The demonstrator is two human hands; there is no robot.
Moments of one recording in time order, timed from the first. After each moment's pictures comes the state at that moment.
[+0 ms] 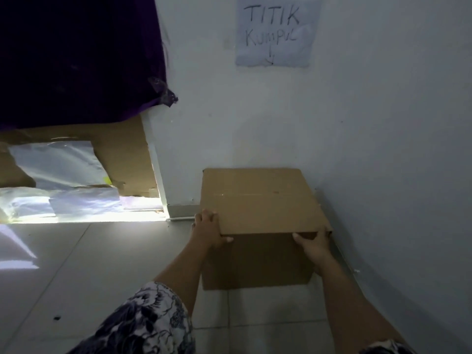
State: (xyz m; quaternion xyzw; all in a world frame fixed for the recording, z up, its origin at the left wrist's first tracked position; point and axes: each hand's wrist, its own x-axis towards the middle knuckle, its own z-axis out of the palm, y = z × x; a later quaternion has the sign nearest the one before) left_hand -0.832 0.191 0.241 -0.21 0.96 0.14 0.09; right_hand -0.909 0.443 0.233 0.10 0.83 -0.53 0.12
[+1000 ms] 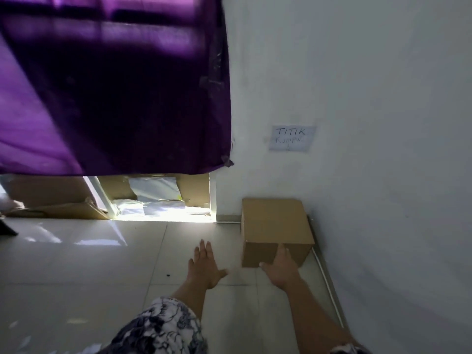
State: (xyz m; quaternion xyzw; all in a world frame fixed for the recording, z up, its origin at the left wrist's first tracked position) left_hand -0.490 0.173 0.653 -0.27 0.92 0.20 0.20; right_hand -0.577 0.353 0.667 -0.06 0.93 -0.25 0.26
